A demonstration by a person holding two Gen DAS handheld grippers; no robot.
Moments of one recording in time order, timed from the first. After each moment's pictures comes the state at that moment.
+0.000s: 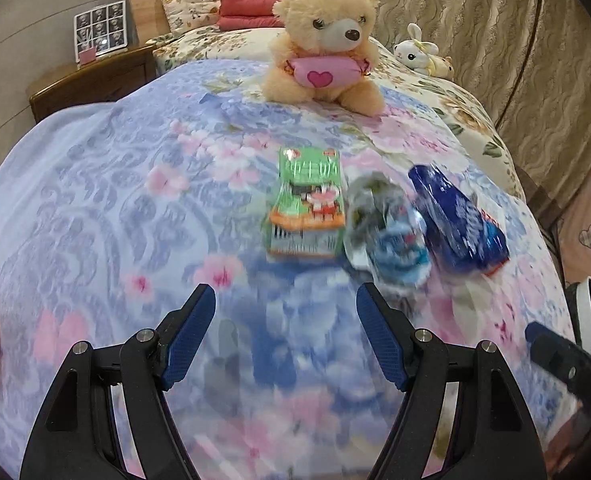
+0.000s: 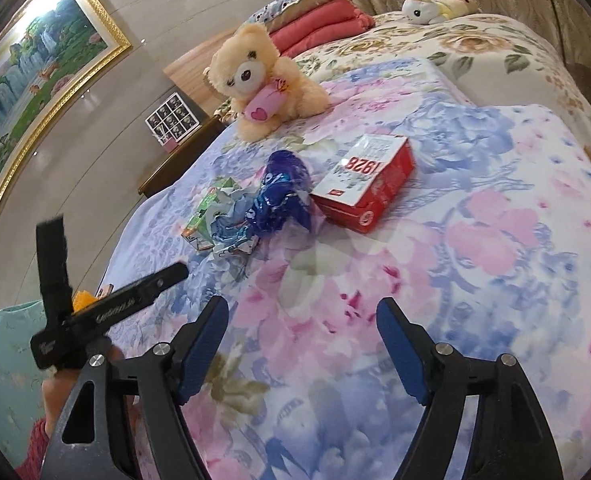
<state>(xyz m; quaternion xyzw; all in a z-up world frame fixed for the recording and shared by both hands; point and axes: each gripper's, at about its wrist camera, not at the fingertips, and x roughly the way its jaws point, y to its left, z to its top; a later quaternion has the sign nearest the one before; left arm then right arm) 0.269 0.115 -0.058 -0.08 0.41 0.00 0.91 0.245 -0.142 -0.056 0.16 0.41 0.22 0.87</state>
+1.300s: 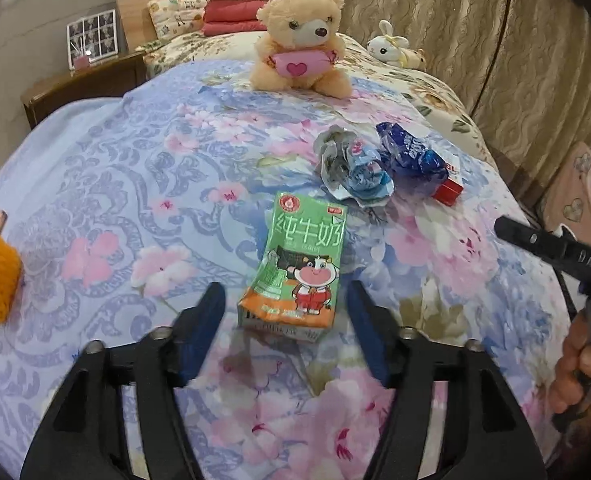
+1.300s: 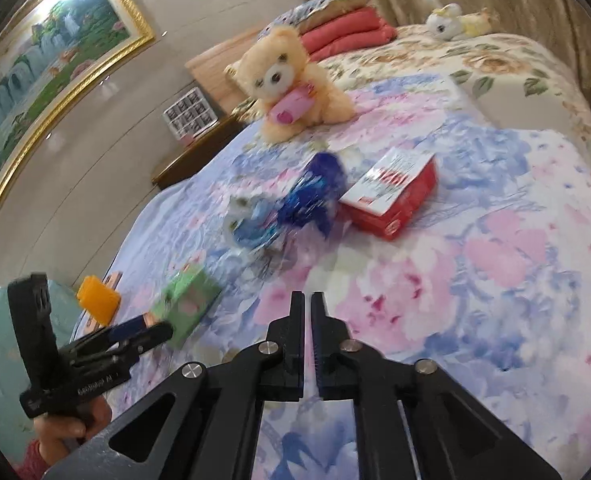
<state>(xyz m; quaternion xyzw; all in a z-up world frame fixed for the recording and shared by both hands) 0.183 0.111 -0.055 -0.06 0.40 -0.03 0.91 0.230 -0.137 -0.039 0.14 0.38 0.24 0.88</state>
